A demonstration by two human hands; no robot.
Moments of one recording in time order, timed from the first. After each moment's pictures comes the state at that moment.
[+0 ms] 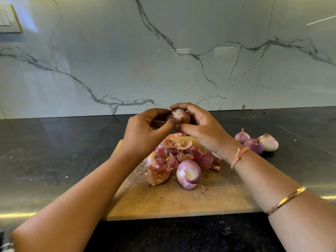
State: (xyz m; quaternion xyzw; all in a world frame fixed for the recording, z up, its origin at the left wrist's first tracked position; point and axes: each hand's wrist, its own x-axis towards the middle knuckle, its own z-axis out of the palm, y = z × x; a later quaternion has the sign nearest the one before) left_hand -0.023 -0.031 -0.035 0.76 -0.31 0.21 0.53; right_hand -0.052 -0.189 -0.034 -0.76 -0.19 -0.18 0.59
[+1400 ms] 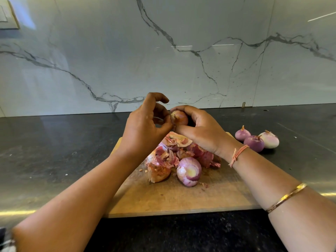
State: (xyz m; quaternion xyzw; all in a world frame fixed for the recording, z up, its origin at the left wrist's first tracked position) left_hand -0.026 -0.031 -0.034 0.75 -0.36 0.31 0.46; right_hand -0.049 -0.185 -0.038 -0.82 -0.16 -0.21 0.50
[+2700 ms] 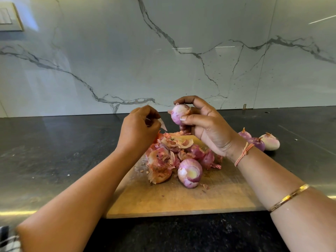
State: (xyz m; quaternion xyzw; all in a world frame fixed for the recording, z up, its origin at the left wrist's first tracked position) left_hand 0.000 -0.024 -0.040 0.82 -0.24 0.28 0.44; right_hand -0.057 -0.191 -0.026 -0.66 -0.22 -0.12 0.71
